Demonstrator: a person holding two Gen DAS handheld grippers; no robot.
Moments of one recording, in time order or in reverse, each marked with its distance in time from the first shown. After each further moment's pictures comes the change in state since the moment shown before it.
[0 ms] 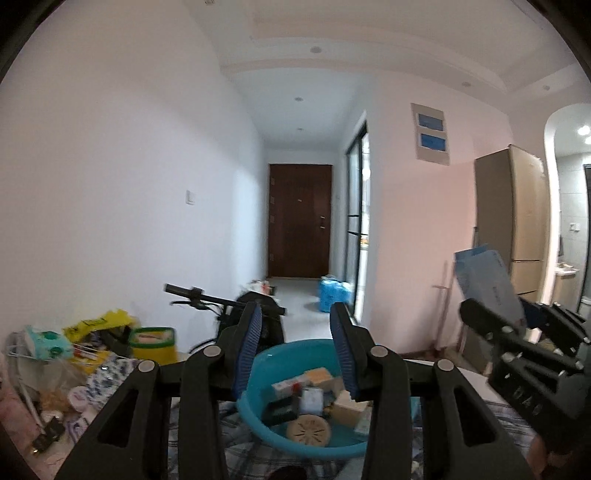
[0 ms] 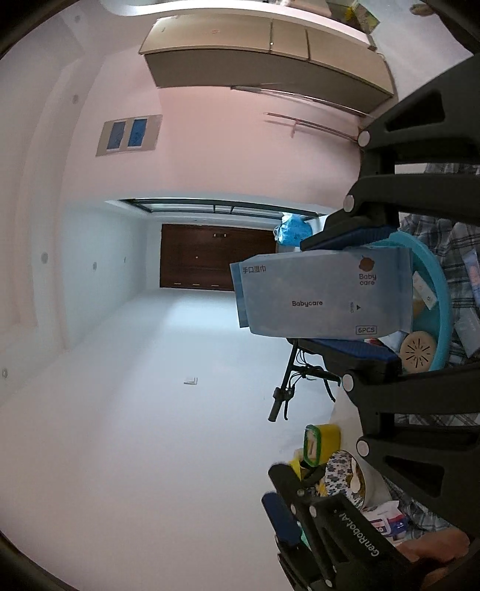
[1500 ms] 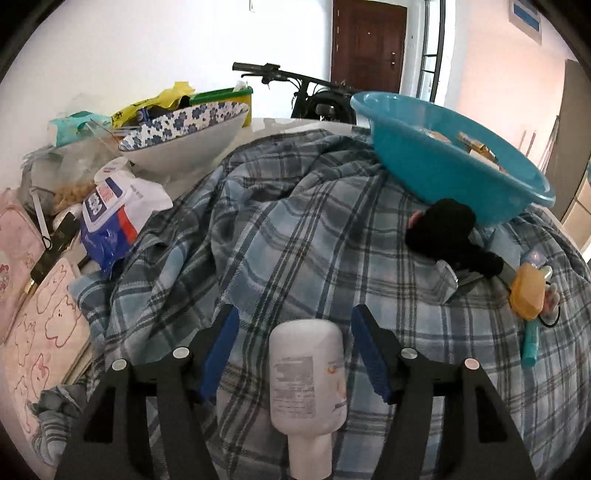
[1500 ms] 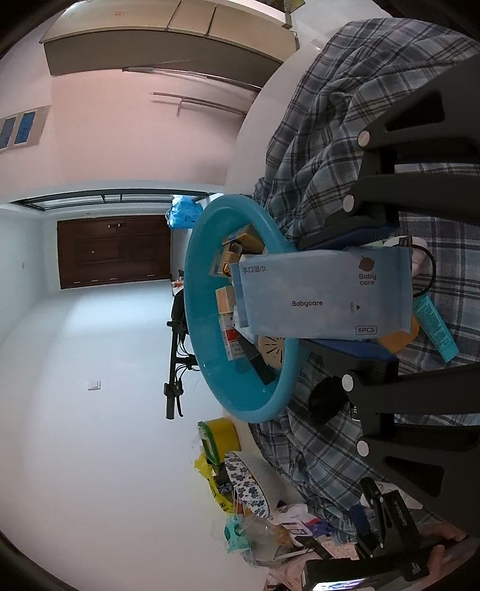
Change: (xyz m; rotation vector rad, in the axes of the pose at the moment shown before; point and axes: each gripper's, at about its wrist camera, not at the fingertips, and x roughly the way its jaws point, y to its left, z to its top) left arm 0.031 0.106 -0.253 -0.102 0.718 0.249; right arm 0.036 -0.020 -0.148 0.134 0.405 0.086
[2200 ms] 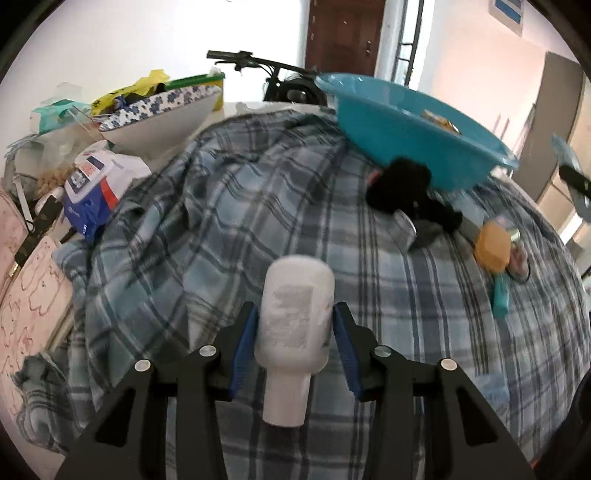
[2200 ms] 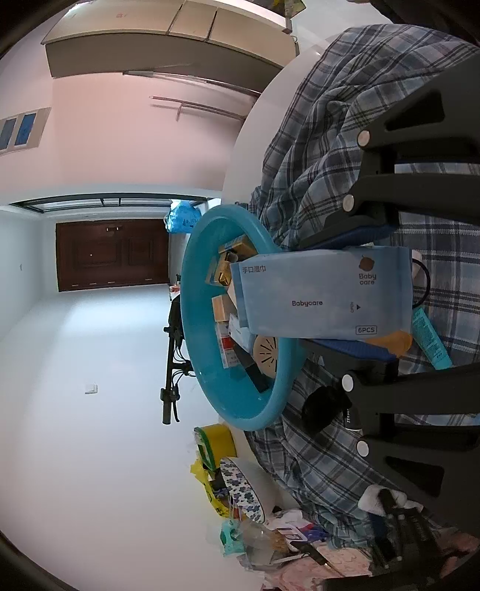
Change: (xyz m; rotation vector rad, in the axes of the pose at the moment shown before) left arm -0.016 -0.008 -0.029 0.050 0.048 -0.107; right arm -0.004 -0.009 -0.003 -0.002 0.010 -0.013
